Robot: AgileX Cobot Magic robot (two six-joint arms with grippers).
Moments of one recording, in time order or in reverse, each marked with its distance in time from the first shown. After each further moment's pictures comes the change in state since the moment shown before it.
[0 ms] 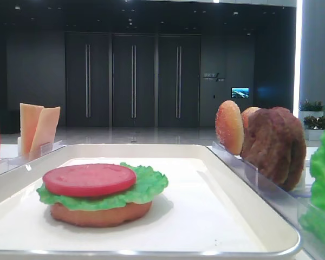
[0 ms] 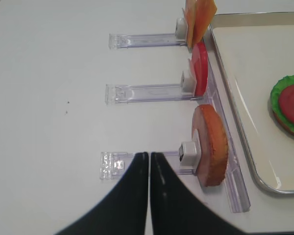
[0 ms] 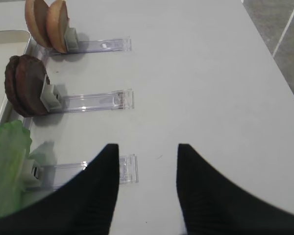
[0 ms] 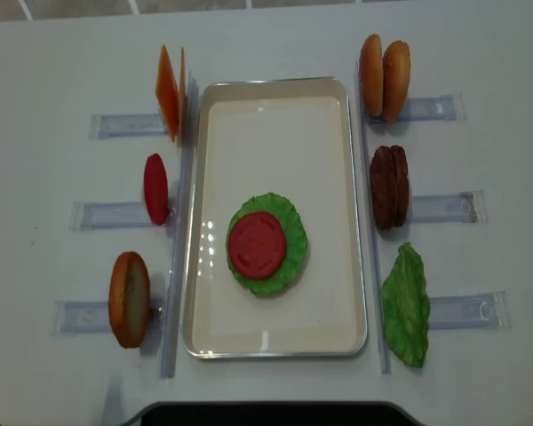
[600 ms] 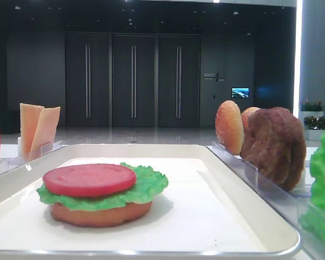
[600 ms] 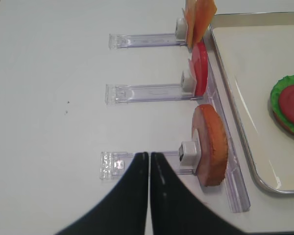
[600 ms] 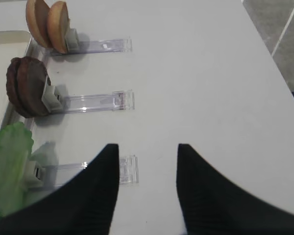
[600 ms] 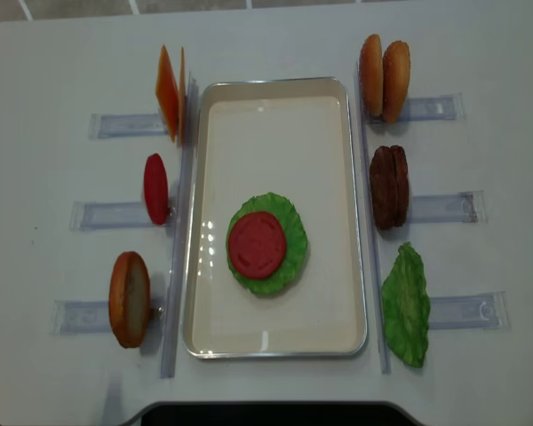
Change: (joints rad) left arm 0.000 0.000 0.000 0.000 0.000 0.000; right arm 0.000 0.076 -0.042 0.001 0.000 -0.002
